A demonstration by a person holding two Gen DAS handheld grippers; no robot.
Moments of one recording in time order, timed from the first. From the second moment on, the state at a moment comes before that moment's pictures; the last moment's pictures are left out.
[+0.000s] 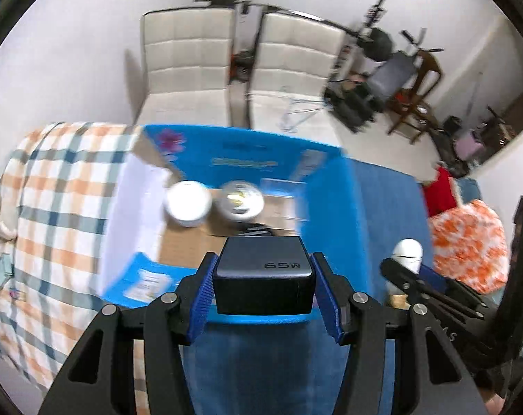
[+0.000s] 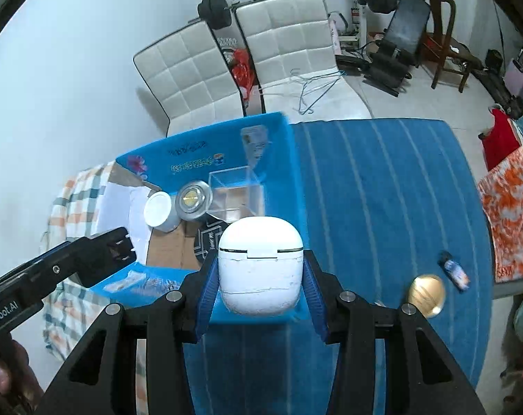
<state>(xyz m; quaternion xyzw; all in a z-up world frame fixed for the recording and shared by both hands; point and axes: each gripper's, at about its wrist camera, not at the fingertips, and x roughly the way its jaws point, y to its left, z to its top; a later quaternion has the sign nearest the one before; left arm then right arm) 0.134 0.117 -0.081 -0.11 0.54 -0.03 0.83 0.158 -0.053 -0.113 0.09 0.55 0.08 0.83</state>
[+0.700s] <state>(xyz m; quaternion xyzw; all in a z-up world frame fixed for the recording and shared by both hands) 0.194 0.166 -0.236 -0.08 0.66 0.00 0.75 0.241 0.064 -0.293 -0.15 0.67 0.00 0.72</state>
